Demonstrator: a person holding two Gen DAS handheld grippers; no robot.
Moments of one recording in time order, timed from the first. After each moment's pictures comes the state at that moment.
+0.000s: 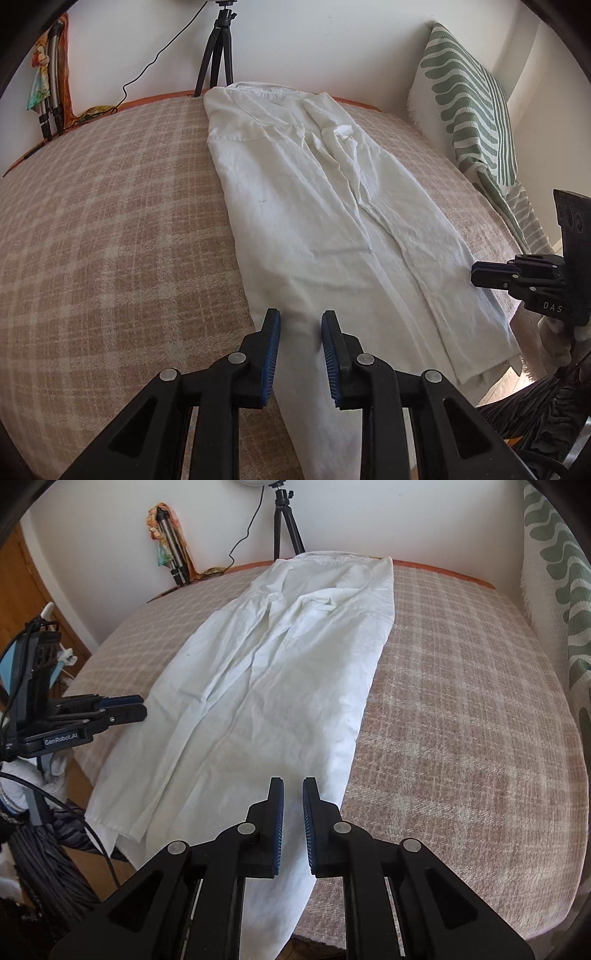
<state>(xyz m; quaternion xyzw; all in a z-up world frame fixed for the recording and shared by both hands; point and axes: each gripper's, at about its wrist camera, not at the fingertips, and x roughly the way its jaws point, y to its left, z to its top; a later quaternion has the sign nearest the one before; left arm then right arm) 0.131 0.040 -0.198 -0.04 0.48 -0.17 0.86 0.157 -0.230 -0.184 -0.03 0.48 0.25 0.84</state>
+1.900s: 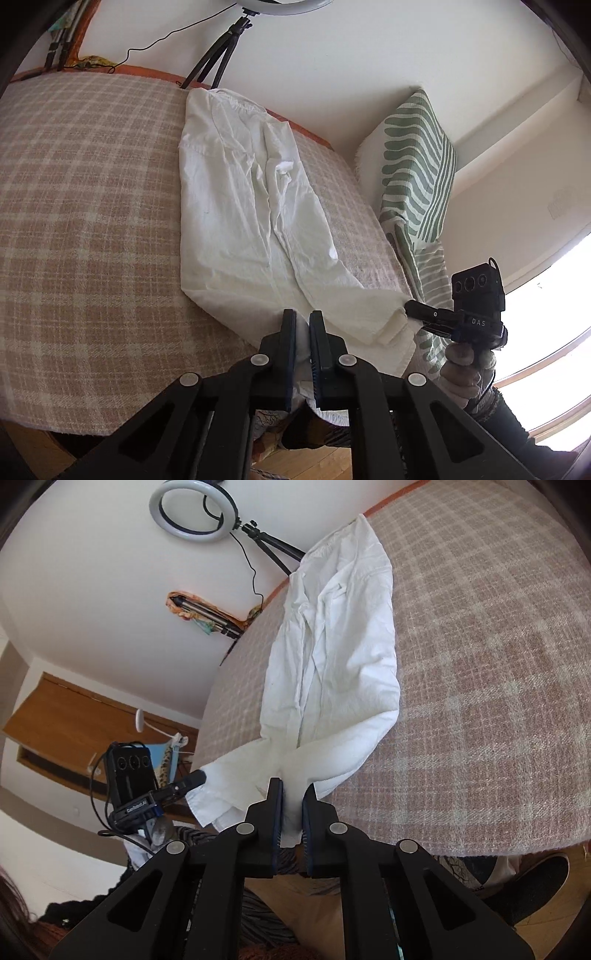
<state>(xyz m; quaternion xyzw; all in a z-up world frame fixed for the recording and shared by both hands) 0.104 0.089 -0.119 -0.24 0.46 -0.27 0.81 0.146 -0.304 -0.159 0.30 0.49 0.35 0.74</state>
